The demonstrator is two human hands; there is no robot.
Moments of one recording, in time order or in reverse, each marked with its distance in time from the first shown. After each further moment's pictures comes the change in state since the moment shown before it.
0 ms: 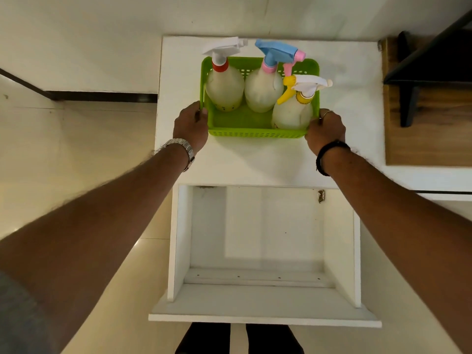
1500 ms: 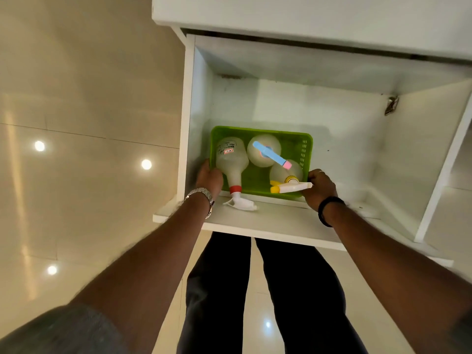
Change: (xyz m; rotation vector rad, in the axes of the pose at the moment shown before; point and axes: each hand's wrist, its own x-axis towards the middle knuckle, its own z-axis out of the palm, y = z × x) left_hand -0.254 -0.294 0.107 -0.250 -0.164 -0.800; right_hand -0.210 0.314 0.170 -0.260 -0.484 0.266
